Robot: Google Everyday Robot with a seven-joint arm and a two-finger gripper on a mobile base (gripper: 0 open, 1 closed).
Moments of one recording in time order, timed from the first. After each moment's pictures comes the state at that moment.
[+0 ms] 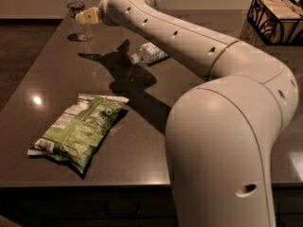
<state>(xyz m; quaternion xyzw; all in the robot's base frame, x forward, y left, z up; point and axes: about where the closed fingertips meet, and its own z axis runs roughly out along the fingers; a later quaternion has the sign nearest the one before) 0.862 0.160 0.940 -0.20 0.81 0.18 0.52</state>
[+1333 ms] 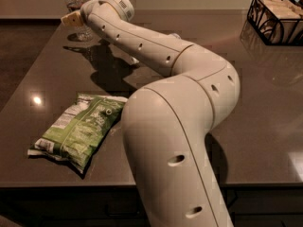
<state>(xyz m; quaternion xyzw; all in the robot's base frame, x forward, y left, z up) 0.914 0.234 0.935 -0.27 0.74 0.13 0.60</state>
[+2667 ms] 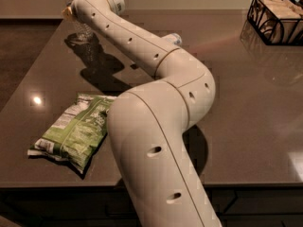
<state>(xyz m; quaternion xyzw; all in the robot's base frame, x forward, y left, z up) 0.926 0.265 0.934 -0.26 0.76 0.15 0.57</state>
